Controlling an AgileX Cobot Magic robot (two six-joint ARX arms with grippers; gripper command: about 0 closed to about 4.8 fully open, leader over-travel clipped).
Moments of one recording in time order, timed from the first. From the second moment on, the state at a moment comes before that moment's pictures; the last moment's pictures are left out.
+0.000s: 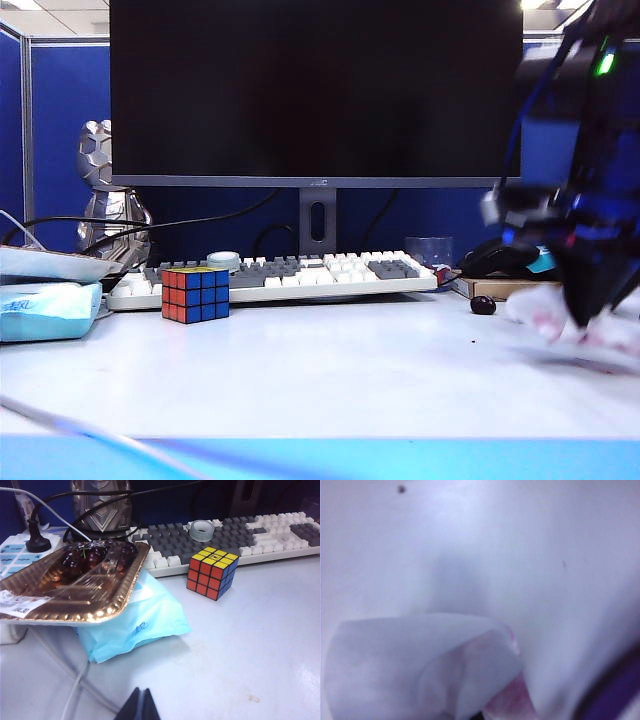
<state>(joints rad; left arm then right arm) -0.11 0.01 0.01 -0.16 0.02 0.00 0.30 1.57 0.97 -0.66 0.02 -0.03</state>
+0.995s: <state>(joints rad) -0.11 0.01 0.01 -0.16 0.02 0.00 0.24 1.72 1.06 -0.72 0.02 0.05</state>
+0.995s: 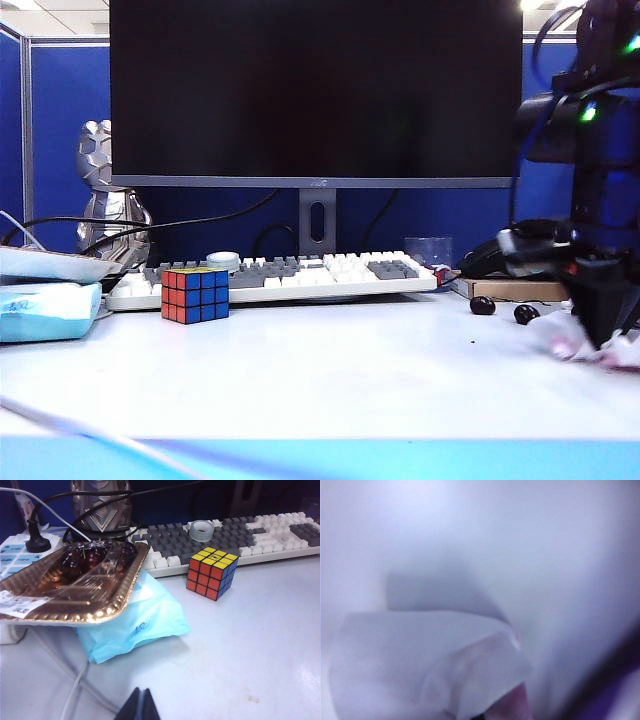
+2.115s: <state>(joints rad) -0.11 0.01 0.01 -0.16 0.02 0.00 0.22 1.75 1.10 -0.79 -0.30 0.03</state>
